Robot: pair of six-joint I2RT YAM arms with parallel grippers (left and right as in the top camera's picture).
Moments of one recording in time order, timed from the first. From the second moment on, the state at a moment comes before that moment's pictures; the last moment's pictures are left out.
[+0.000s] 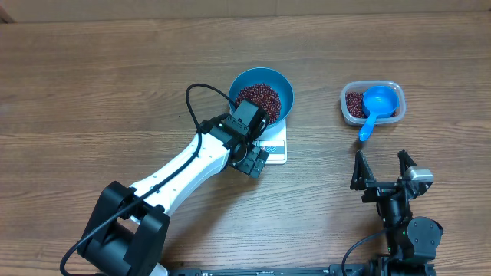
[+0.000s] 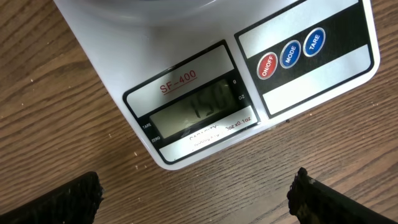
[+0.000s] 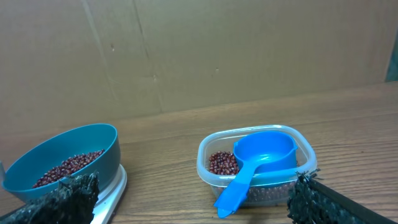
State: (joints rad) left arm -0.61 1.73 1.15 -0.75 -0.05 -0.13; right arm -0.11 0.01 0.02 -0.02 -0.18 0.17
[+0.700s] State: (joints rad) left arm -0.38 1.10 1.14 -0.91 -0.18 -0.13; right arm -0.11 0.01 0.02 -0.02 -0.18 0.17
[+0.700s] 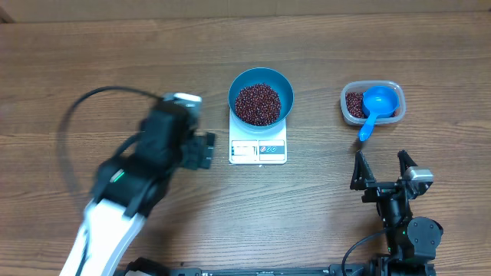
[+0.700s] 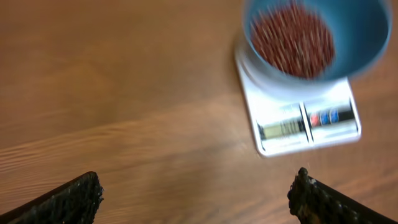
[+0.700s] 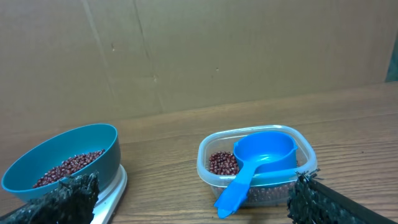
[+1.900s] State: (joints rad) left arm -0.03 0.02 1.08 -1.04 -0.12 -0.13; right arm -0.11 0.01 0.02 -0.02 -0.18 0.17
